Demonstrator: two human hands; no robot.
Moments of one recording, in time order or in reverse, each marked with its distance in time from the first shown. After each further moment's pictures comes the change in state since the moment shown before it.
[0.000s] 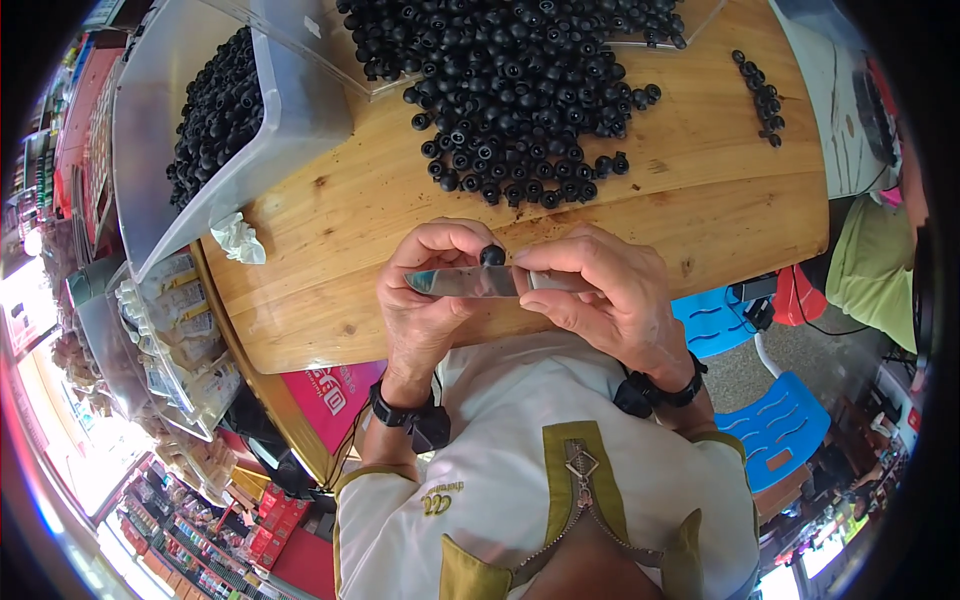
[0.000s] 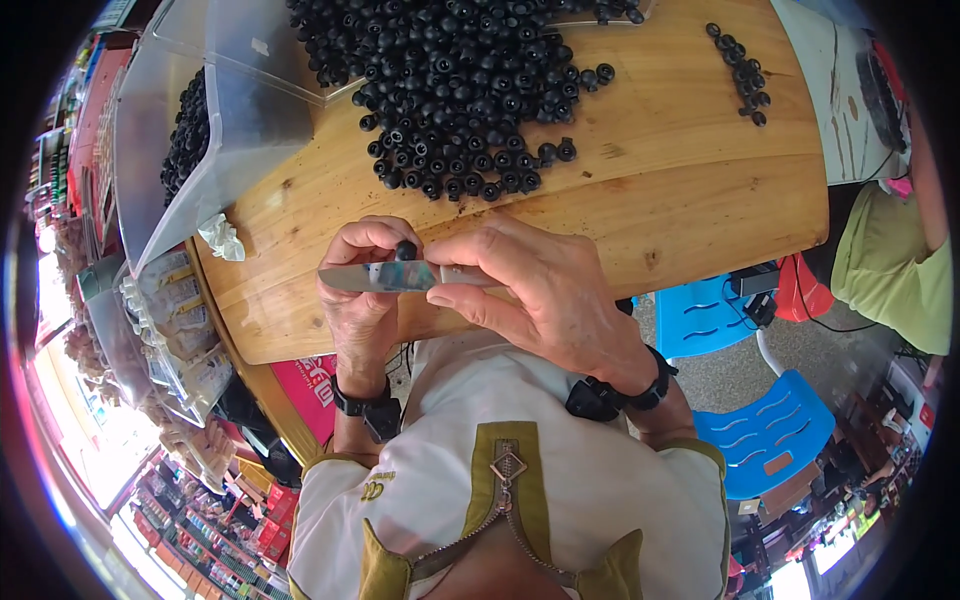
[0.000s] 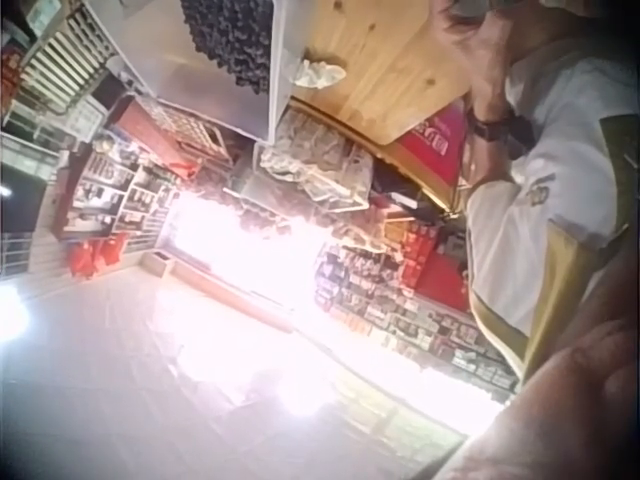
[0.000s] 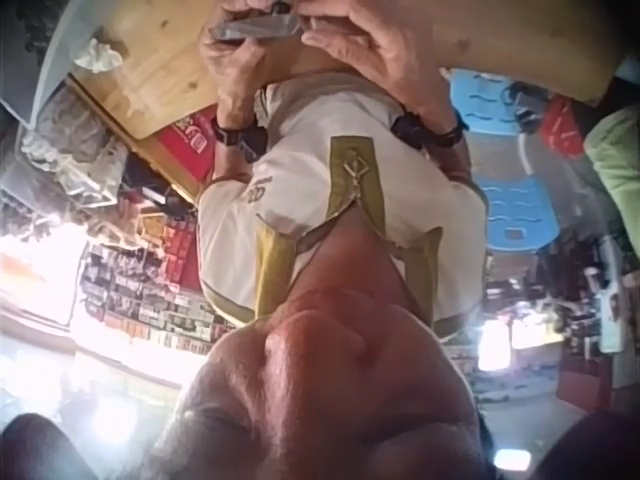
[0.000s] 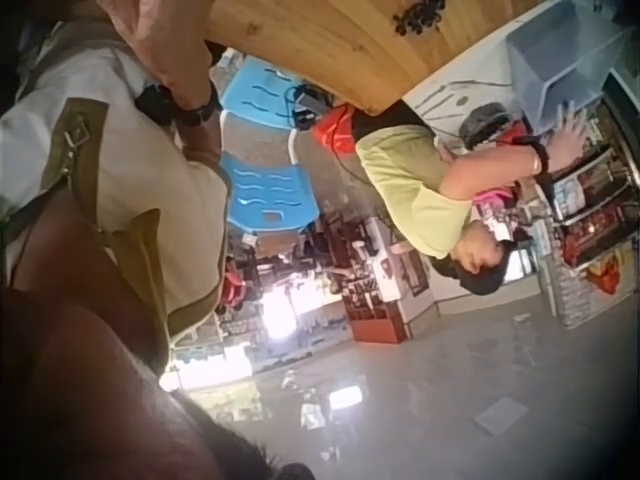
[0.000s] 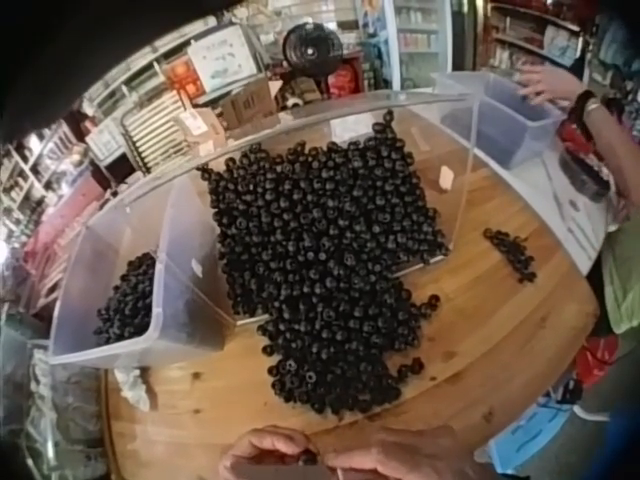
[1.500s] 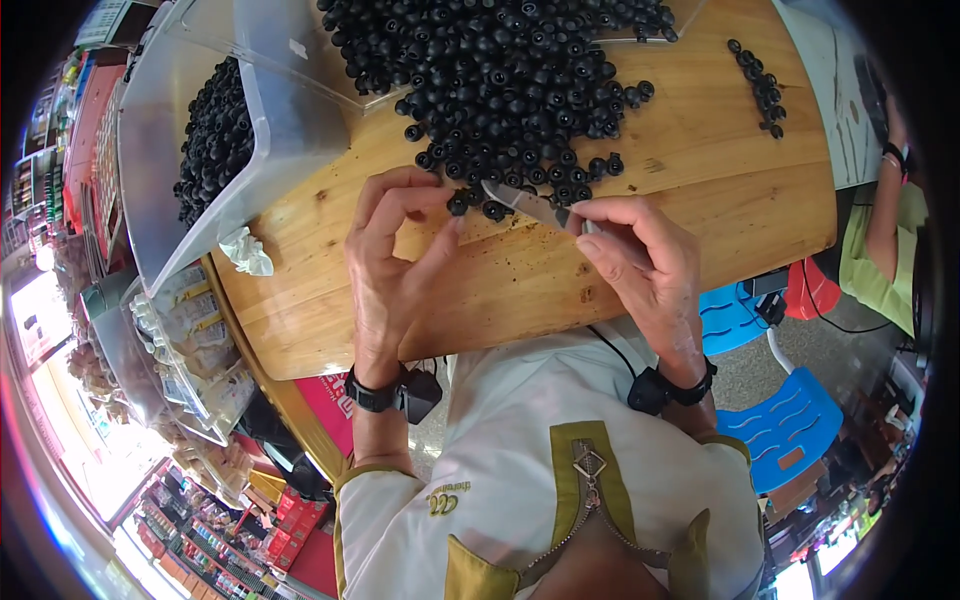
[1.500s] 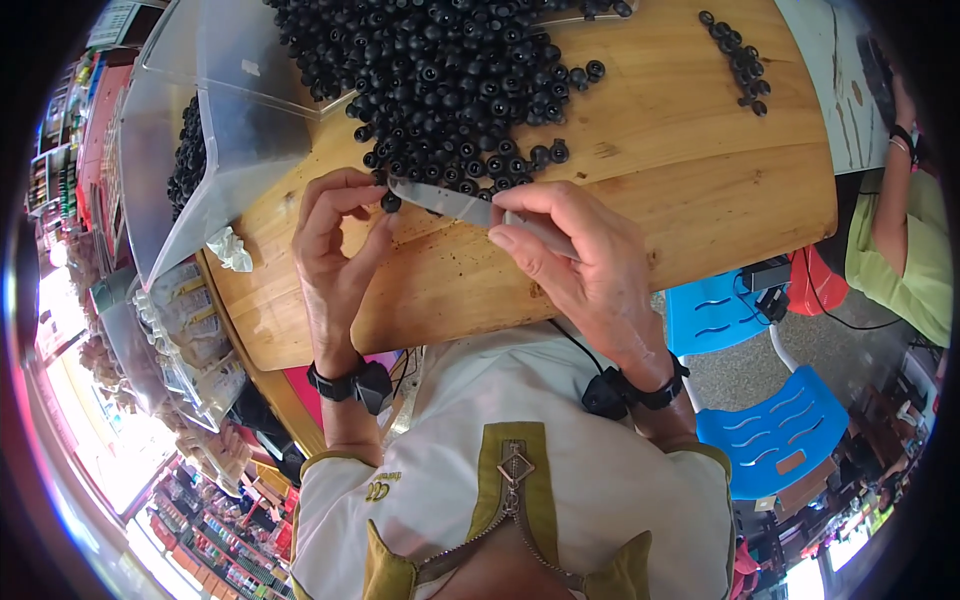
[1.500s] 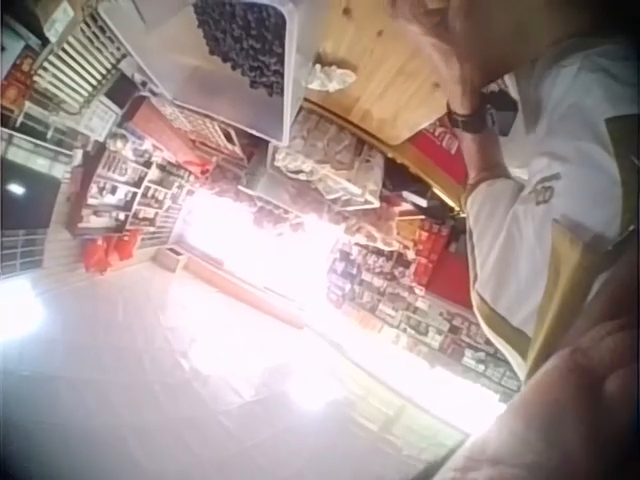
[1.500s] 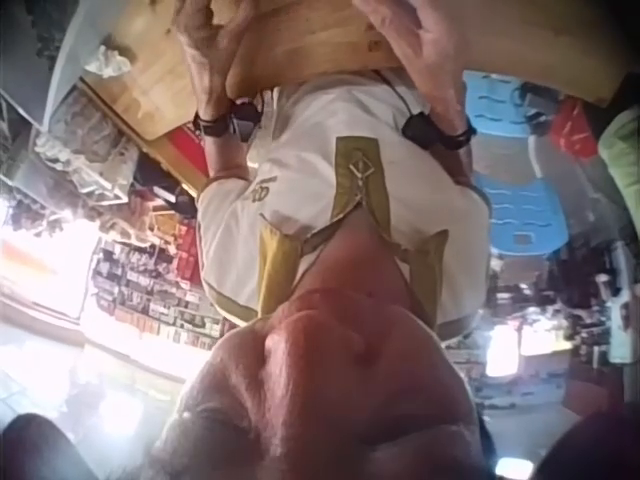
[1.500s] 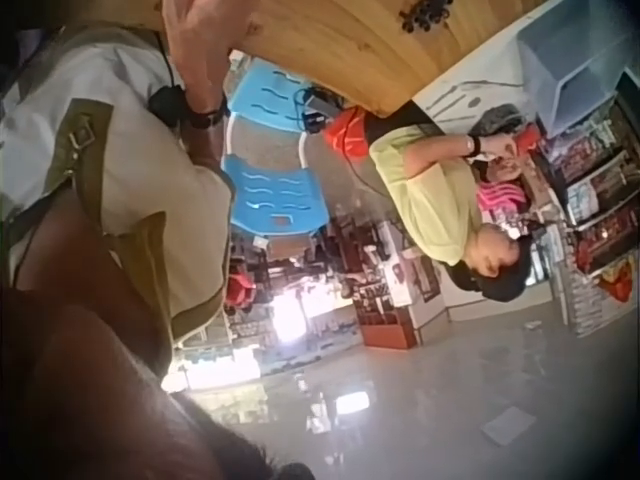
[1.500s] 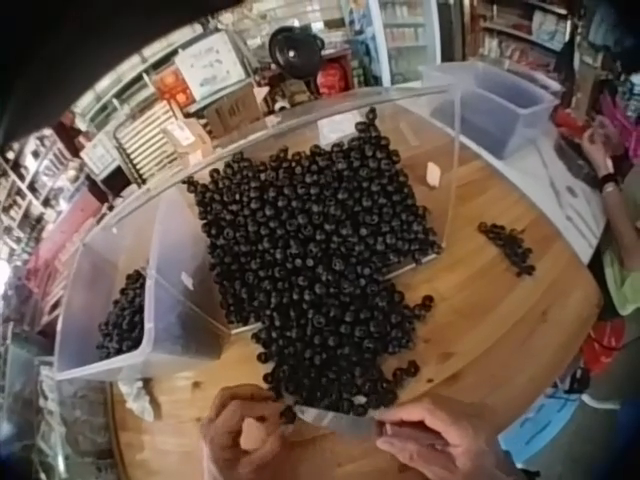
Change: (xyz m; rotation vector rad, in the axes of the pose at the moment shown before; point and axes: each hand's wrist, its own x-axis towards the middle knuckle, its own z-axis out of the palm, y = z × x) left_hand 0.043 0.029 -0.012 1.058 -0.040 0.290; right_hand -0.011 0.015 -0.014 0.091 0.259 0.268
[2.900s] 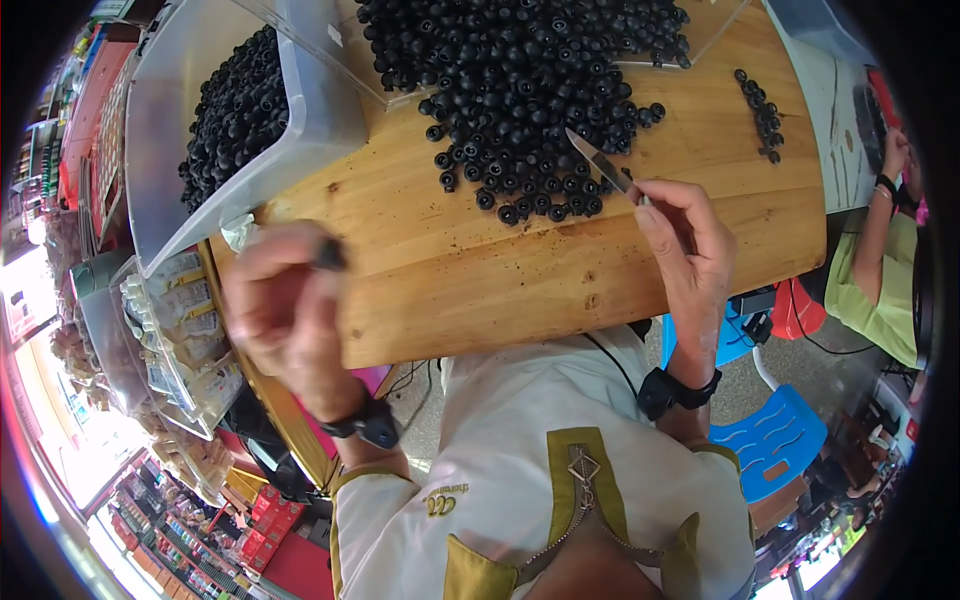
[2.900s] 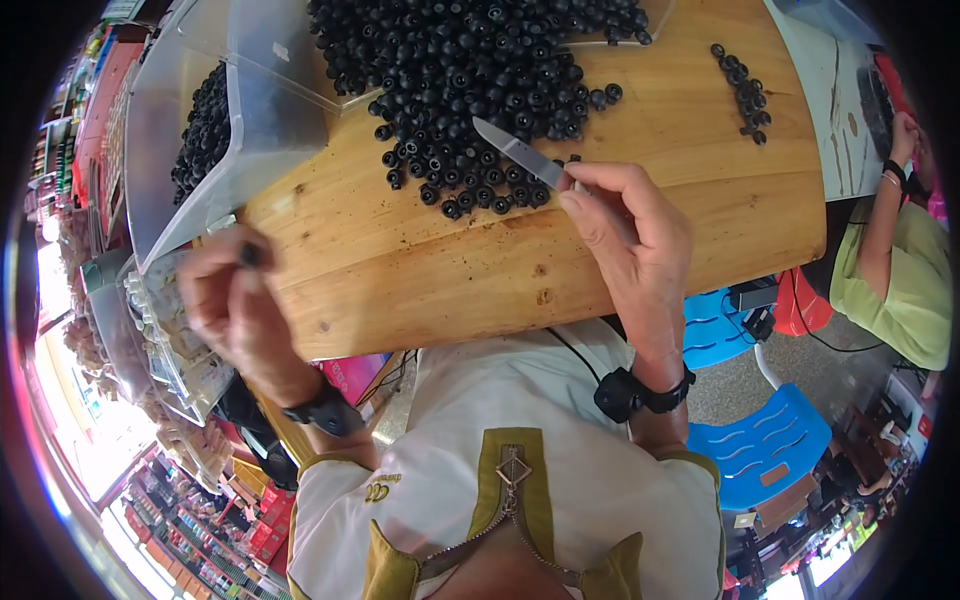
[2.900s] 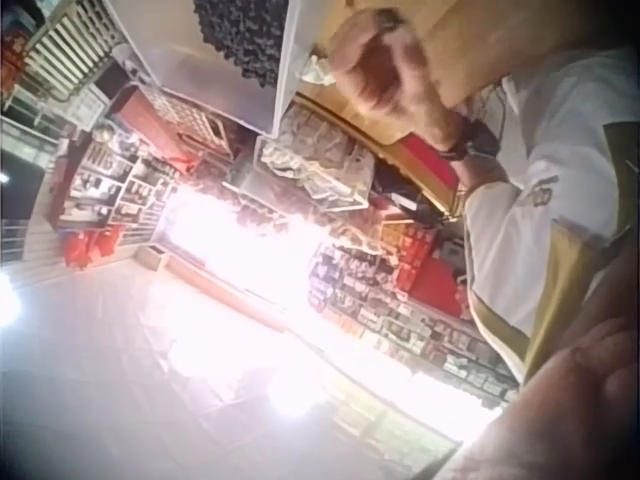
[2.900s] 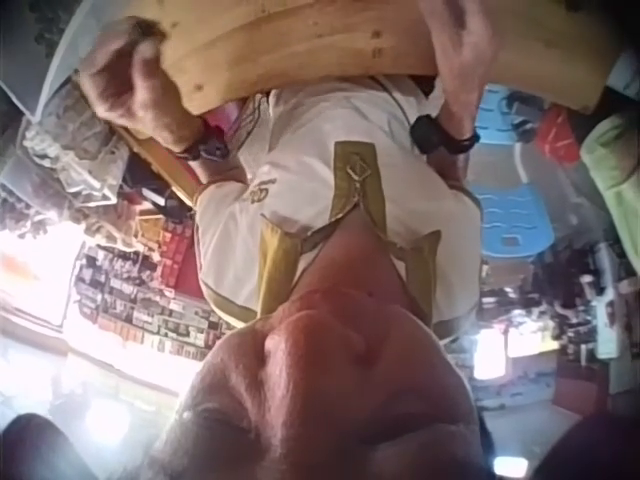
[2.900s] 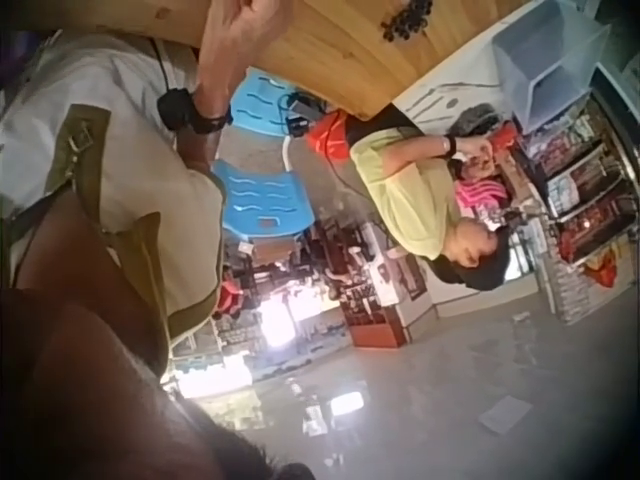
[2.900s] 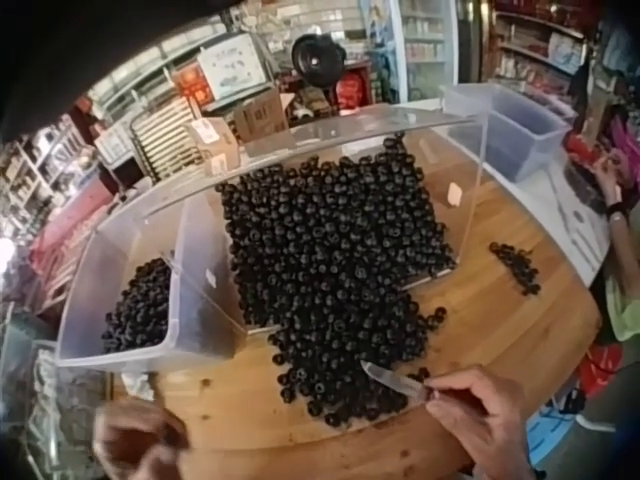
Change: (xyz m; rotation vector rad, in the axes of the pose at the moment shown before) left_hand -0.014 0.019 -0.058 -0.525 0.376 0.204; right_hand 0.010 -0.009 -0.016 -0.030 0.138 0.063
